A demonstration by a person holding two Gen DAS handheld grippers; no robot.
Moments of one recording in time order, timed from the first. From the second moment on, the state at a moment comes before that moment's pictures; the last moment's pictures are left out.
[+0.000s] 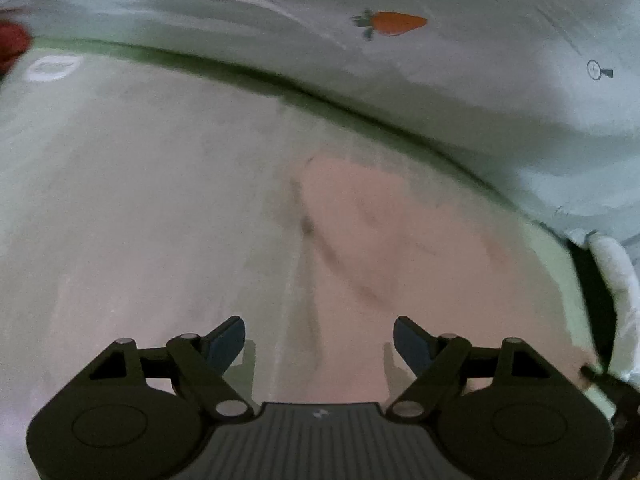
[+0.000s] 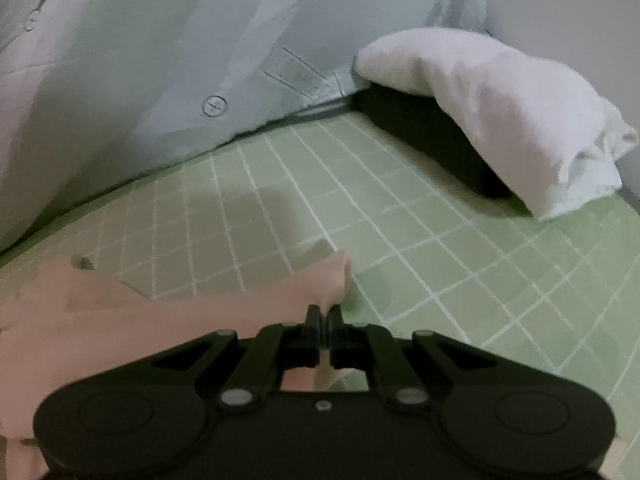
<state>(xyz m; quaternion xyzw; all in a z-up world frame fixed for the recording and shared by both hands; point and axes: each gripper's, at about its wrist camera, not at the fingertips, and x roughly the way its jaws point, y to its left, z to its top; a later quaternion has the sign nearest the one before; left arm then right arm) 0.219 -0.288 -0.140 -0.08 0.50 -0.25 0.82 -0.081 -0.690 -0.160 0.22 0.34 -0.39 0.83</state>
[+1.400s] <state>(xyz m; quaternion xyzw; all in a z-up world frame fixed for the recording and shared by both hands) 0.082 -0.265 -0.115 0.05 0.48 -0.20 0.85 -0.065 -0.480 -0.123 0.03 0.31 -0.21 0.93</state>
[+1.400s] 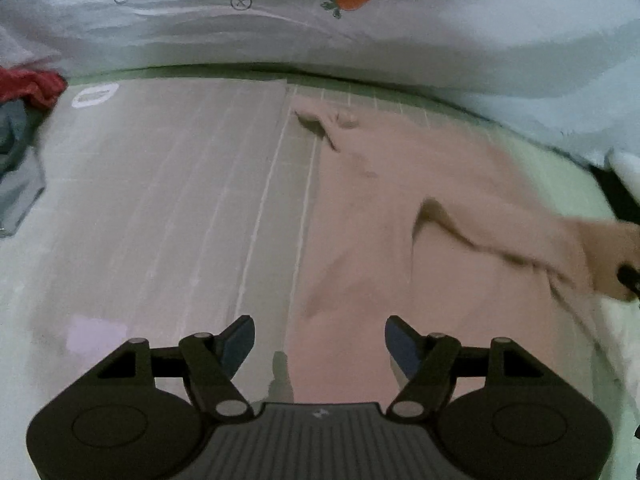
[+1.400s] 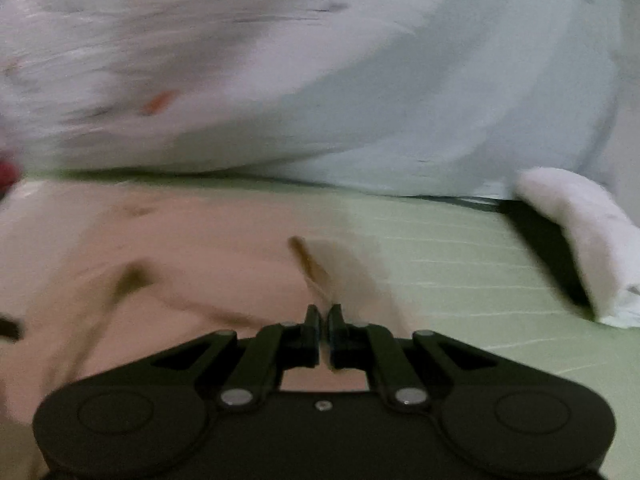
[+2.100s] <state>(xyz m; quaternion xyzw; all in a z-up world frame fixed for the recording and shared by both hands) 0.021 -0.310 -0.111 0.04 0.46 -0.25 0.85 -0.134 -0.488 -0.155 0.06 0.38 -0.23 0.90</state>
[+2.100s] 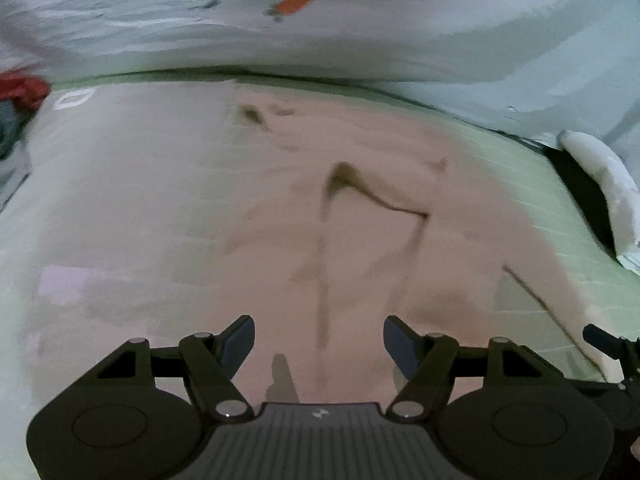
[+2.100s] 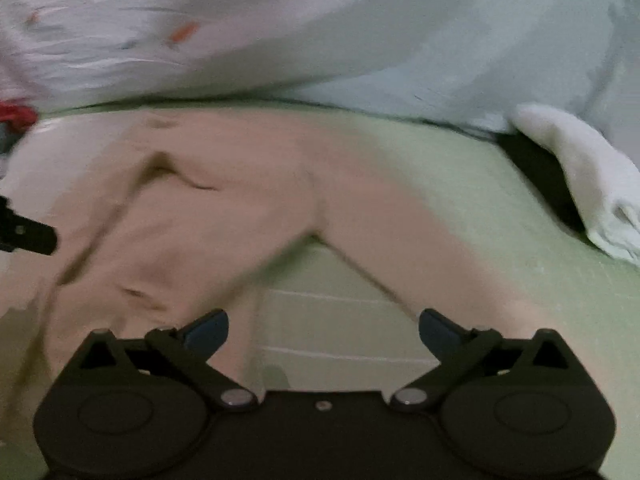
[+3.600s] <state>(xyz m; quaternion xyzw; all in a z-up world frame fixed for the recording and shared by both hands) -0.024 -0.186 -0.106 -0.18 0.48 -0.19 0.84 -0.152 -0.567 -0.205 0.11 0.32 -0.33 0.88</state>
